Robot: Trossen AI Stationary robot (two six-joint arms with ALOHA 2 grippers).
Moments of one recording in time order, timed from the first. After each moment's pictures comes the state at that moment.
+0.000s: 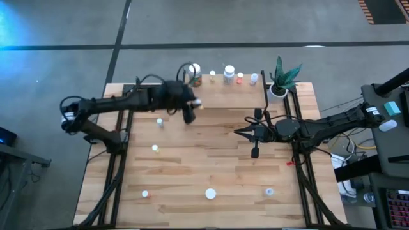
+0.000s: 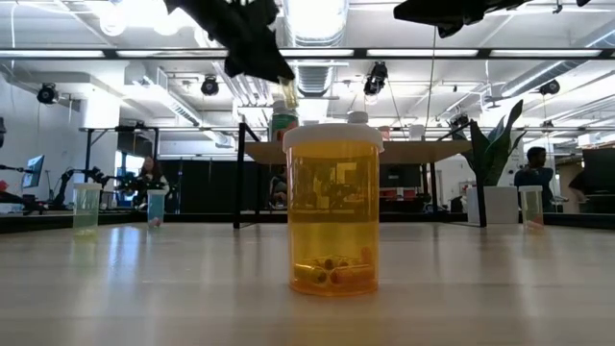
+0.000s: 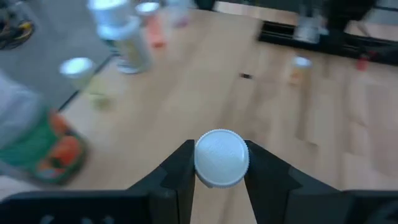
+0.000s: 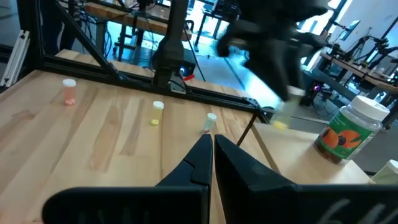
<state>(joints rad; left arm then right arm) 0.29 1.37 1.20 -0.35 -0.11 -0.01 0.19 1.00 0.65 0.17 0.32 -0.24</state>
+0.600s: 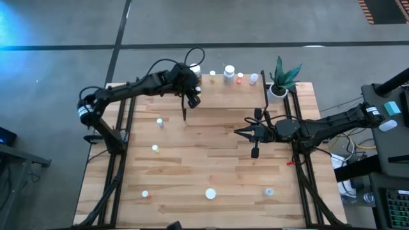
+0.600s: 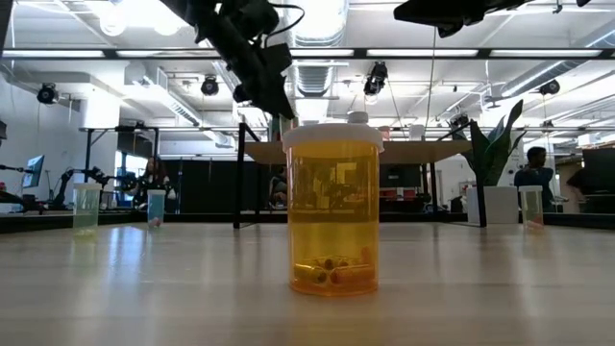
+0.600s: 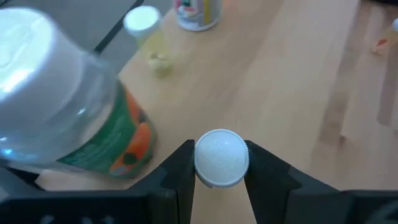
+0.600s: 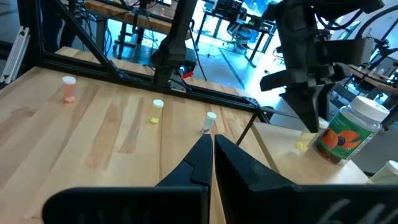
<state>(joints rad) 0.50 1.58 1.39 -0.51 -0.06 0.07 0.19 1.00 0.65 0.17 0.32 -0.25</state>
